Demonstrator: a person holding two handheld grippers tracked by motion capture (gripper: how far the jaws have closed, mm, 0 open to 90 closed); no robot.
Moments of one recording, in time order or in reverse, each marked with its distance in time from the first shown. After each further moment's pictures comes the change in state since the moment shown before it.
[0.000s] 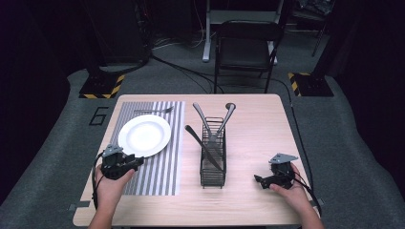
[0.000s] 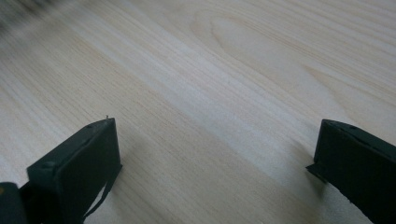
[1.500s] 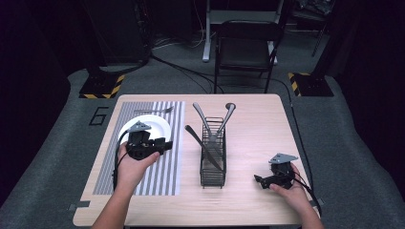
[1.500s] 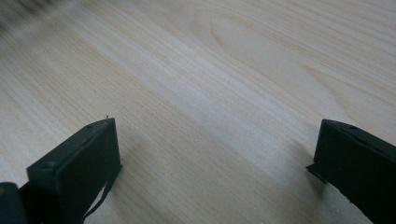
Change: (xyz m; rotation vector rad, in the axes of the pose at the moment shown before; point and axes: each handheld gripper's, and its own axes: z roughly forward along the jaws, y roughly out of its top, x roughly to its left) left arm -0.085 0.084 0.001 0.034 -0.228 0.100; right arm 0.000 0.000 0.000 0.000 0.001 0.001
